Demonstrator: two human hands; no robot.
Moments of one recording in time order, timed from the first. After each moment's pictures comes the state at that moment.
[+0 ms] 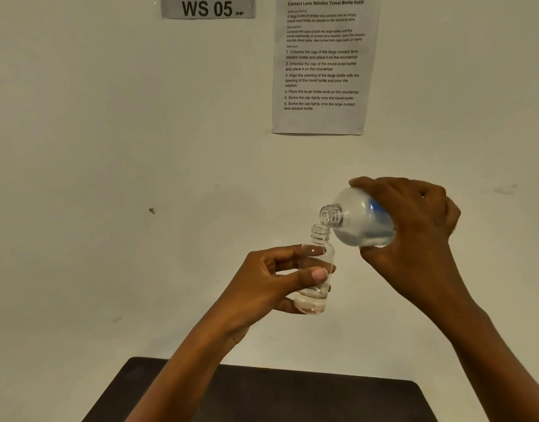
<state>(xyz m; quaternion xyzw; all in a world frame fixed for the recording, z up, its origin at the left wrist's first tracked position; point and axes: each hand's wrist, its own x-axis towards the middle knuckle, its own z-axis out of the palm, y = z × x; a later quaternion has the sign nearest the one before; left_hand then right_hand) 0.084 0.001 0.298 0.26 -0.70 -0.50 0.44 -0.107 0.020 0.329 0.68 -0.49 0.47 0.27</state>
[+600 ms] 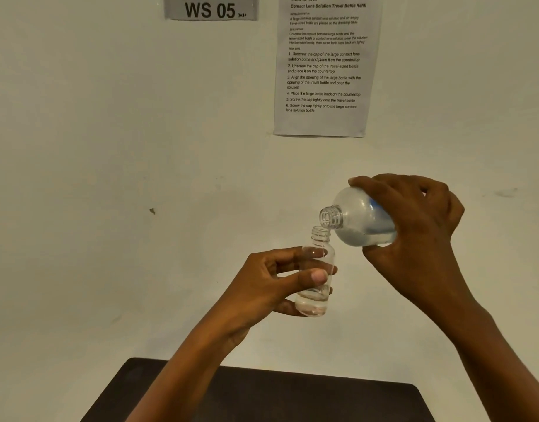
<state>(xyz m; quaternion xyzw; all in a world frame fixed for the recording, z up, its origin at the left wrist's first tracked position) 0.085 -0.001 0.297 0.25 -0.70 -0.51 0.43 -0.104 0.025 0.336 0.68 -0.51 0.44 0.29</state>
